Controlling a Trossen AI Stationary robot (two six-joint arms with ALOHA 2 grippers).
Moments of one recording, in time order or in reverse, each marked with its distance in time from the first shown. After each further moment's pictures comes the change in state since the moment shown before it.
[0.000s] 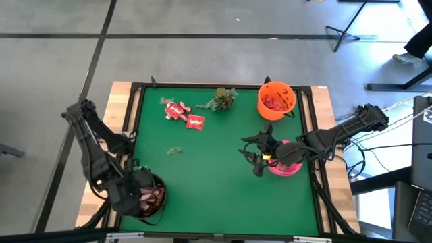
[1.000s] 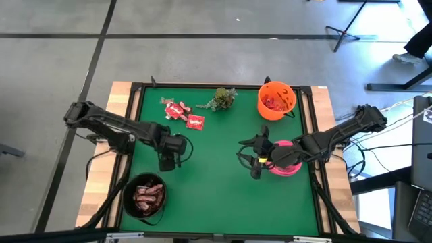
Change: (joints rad) left arm 0.751 -0.005 -0.406 0.264 0.020 0.762; right arm 0.000 0.036 0.000 0.002 -0.026 0.001
